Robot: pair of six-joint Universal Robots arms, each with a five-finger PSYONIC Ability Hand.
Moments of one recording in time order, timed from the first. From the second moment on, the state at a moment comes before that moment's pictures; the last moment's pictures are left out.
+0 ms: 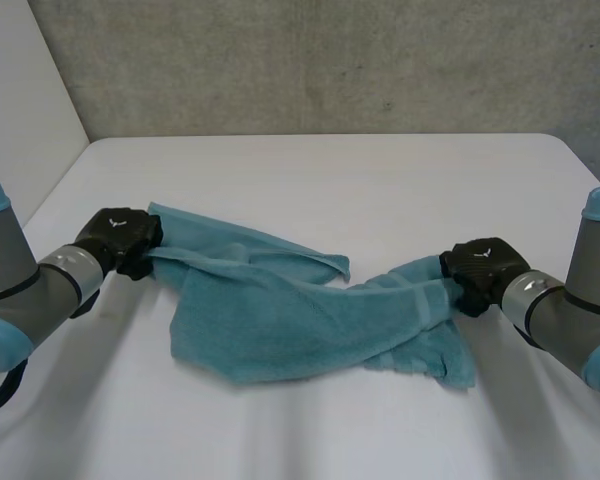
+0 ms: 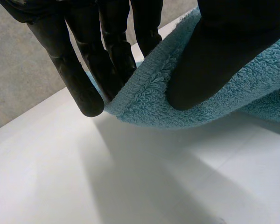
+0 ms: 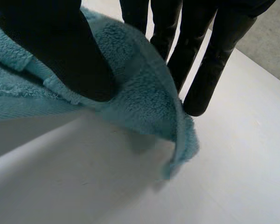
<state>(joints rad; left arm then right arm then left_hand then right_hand) 4.60 -2.12 -1.52 3.29 -1.26 3.52 1.79 -1.05 1.55 0.00 1.35 2.67 1.13 1.20 1.19 1.19 0.96 0.92 1.08 1.06 1.06 0.86</state>
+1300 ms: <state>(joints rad) 4.59 -1.88 -1.09 3.74 -1.50 3.59 1.93 -1.06 0.64 -0.20 1.72 2.51 1.13 1.20 1.19 1.20 0.96 0.98 1.18 1.18 1.19 0.98</state>
